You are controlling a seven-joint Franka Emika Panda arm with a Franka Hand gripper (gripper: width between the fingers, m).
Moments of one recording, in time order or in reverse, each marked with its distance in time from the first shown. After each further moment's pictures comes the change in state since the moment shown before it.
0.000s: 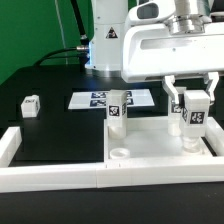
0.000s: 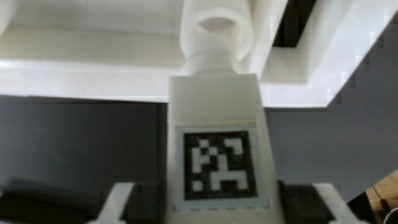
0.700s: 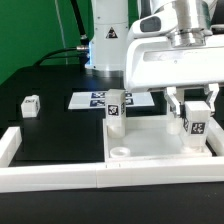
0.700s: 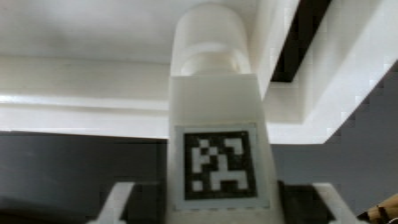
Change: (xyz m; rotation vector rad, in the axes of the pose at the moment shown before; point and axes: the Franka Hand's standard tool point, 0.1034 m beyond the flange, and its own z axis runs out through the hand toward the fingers) arm -0.013 -0.003 0.010 -0.001 -0.009 -0.009
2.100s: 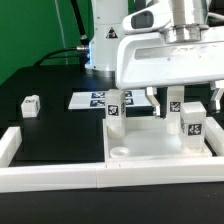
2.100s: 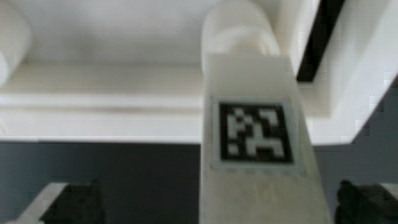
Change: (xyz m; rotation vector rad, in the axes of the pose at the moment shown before) arm 0.008 0.016 0.002 0.025 -0.207 0.049
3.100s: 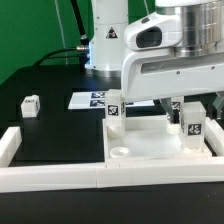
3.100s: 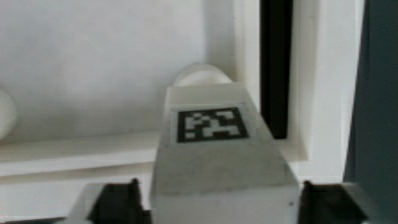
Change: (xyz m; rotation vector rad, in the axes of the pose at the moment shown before) arm 0.011 -0.009 0.007 0.045 -0.407 0.136
